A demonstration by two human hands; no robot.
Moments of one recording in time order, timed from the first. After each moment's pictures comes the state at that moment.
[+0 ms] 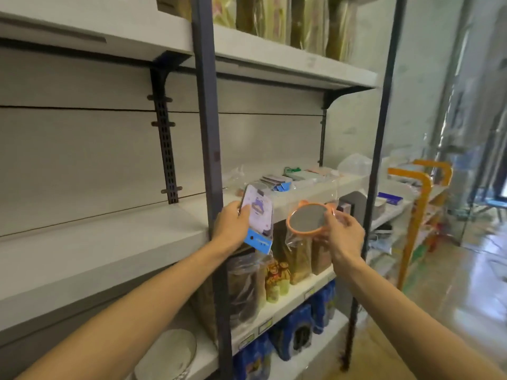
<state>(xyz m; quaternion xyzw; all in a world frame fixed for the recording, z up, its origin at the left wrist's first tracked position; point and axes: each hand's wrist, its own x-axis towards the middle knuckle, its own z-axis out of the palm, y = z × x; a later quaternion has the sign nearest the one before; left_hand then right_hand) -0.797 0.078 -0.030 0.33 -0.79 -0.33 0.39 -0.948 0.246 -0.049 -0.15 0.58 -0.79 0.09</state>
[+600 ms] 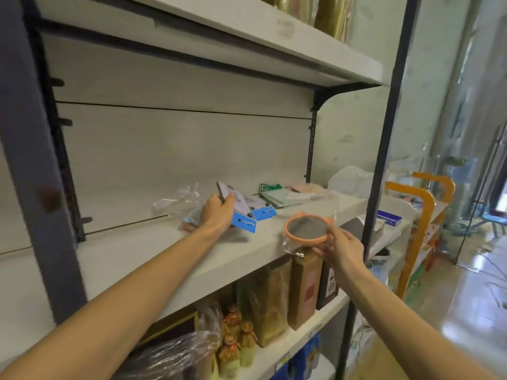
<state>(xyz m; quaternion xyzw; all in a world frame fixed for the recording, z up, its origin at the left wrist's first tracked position) -1.057 -0.078 -0.005 0.40 -0.70 -0.43 0.41 -1.198 0.145 -0.039 -0.12 0.55 -0.80 0.19</state>
